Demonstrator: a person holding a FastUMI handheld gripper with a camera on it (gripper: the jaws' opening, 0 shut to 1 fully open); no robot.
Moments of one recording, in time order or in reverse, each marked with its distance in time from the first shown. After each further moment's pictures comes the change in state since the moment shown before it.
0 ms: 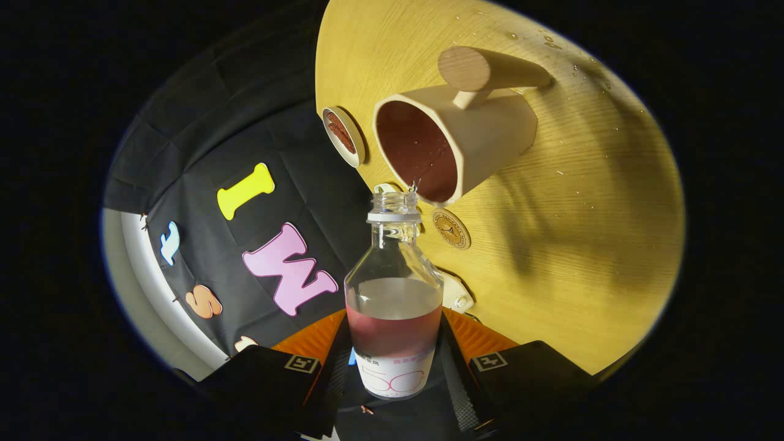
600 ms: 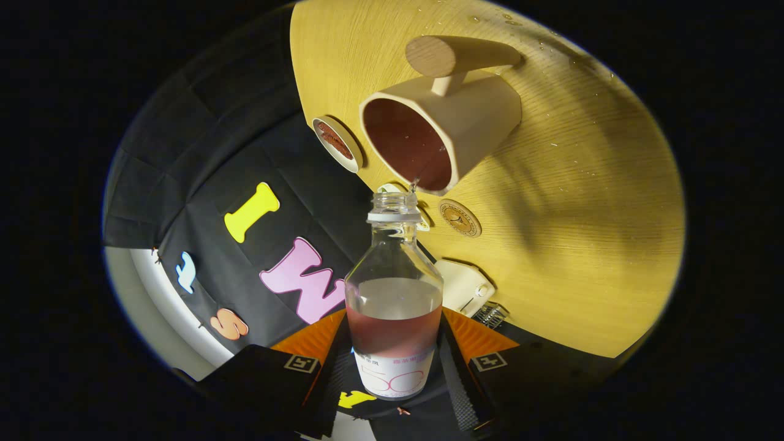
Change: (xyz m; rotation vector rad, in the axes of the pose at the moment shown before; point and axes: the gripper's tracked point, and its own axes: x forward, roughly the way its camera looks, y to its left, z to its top) arm -0.001 0.019 0.005 0.163 -0.008 0.056
